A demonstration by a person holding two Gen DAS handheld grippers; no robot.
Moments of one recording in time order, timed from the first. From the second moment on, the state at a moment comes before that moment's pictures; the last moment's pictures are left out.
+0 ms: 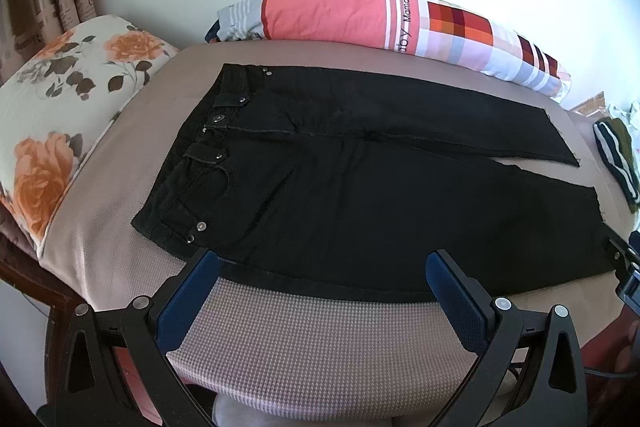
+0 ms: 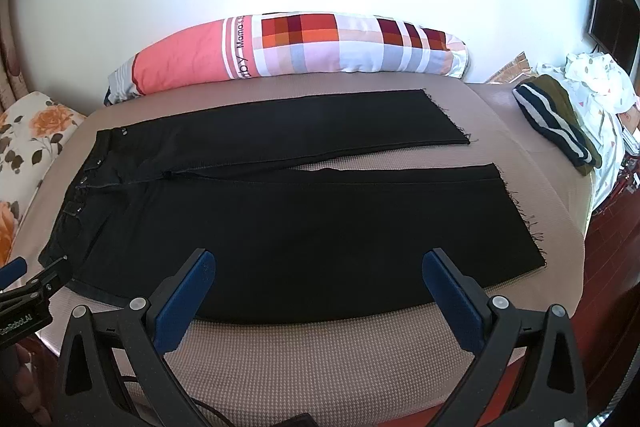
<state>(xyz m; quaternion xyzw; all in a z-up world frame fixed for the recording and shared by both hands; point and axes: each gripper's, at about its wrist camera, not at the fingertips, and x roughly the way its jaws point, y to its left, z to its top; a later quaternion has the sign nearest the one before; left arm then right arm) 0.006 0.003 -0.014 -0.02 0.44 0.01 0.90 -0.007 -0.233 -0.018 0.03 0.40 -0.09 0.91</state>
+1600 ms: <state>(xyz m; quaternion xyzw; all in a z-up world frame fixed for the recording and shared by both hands) 0.007 0.004 -0.014 -0.01 0.42 0.02 0.91 -0.006 -0.228 -0.012 0.02 0.36 -0.06 0.93</state>
